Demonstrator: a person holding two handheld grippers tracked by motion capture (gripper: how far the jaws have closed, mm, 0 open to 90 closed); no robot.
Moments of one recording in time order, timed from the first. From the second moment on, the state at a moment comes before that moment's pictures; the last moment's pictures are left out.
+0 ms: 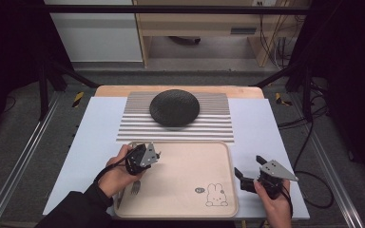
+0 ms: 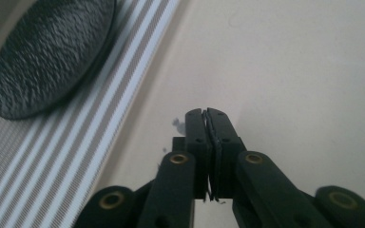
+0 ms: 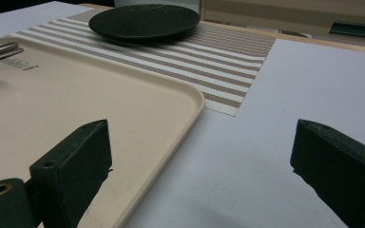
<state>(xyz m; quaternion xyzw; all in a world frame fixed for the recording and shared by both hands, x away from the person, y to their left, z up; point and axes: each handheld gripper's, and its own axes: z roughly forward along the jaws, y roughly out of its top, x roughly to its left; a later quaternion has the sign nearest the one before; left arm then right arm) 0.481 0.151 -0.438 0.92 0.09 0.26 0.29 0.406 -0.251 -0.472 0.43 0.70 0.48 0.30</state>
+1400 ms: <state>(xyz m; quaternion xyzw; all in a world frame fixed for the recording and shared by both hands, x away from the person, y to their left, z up) 0.560 0.134 -0.407 0.90 0.04 0.32 0.29 0.406 -0.253 -0.471 0.43 0.69 0.49 0.32</state>
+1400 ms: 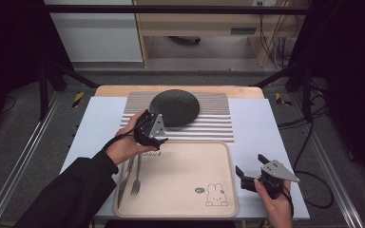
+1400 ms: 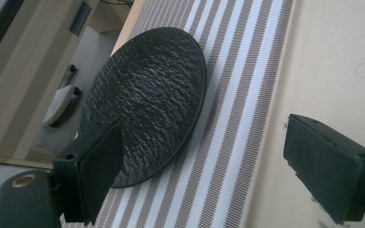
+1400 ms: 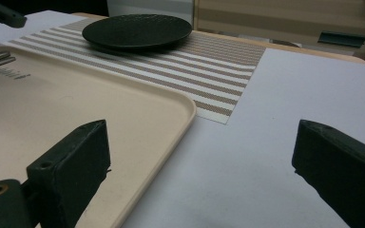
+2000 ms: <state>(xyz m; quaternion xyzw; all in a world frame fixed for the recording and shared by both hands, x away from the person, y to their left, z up) 0.591 0.121 -0.404 0.89 -0.01 0.34 0.29 0.407 -0.249 -0.473 0.43 0.70 0.48 0.31</state>
